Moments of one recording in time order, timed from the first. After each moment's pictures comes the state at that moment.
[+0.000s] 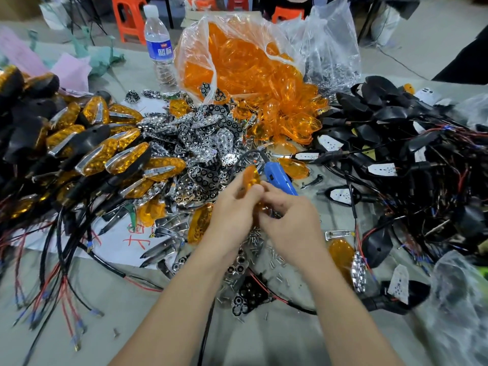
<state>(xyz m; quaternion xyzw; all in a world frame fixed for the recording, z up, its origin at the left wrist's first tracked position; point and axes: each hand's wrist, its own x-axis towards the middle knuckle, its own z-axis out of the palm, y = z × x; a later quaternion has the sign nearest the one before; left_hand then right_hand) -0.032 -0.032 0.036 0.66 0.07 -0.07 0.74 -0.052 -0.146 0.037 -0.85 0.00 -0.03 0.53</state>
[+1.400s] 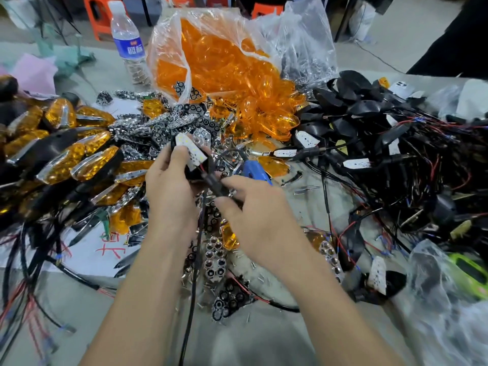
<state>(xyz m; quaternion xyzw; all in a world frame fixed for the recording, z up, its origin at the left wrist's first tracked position) -0.003 -0.006 0.057 0.52 0.10 0.13 0.84 -0.050 -0.138 0.066 -0.90 -0.08 -0.02 0.43</state>
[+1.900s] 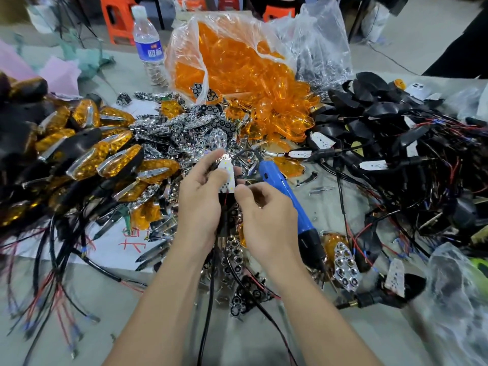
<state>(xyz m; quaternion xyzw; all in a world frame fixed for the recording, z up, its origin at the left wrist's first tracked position) -0.017 -0.003 0.038 0.60 0.07 0.05 0.80 -0.057 -0.110 0.042 -0.81 0.11 -0.08 0.57</state>
